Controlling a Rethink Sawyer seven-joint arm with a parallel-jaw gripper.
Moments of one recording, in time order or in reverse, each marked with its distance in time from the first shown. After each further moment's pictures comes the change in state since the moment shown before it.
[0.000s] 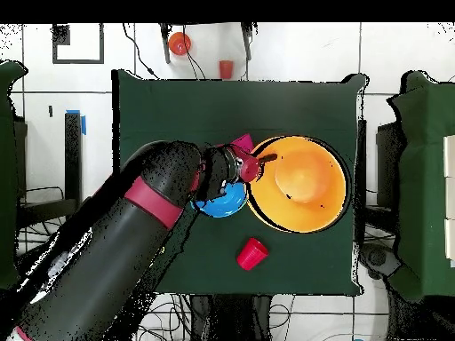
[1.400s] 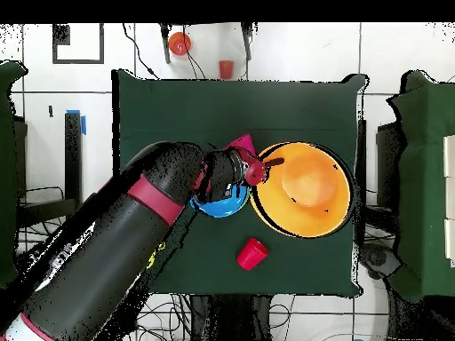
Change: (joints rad) arm 0.000 0.061 -0.042 0.000 0.000 0.000 0.069
